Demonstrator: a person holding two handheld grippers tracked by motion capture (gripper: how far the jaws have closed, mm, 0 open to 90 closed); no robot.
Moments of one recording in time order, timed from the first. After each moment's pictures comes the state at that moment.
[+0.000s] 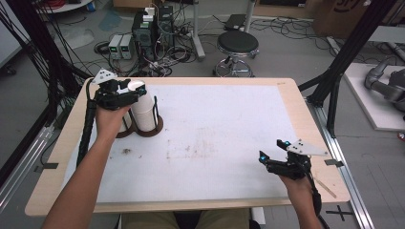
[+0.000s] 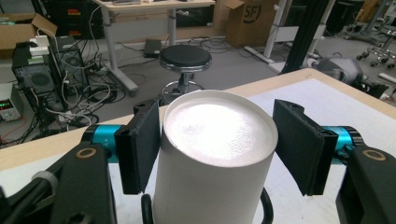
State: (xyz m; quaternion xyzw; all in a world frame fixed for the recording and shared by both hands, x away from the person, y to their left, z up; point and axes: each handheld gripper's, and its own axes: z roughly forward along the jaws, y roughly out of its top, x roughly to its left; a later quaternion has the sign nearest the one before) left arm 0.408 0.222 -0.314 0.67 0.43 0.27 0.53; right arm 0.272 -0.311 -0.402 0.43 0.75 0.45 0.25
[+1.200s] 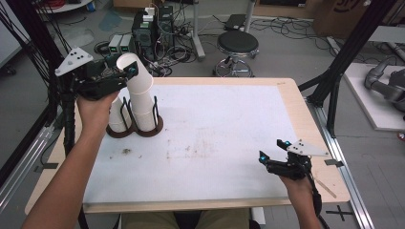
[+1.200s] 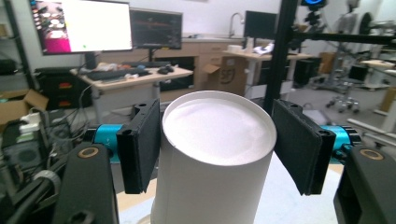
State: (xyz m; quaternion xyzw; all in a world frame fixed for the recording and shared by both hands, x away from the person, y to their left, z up) left arm 0.354 0.217 -0.225 0.63 0.34 0.31 0.63; right arm 0.269 -0.310 -0.399 0.42 0.75 0.45 0.25
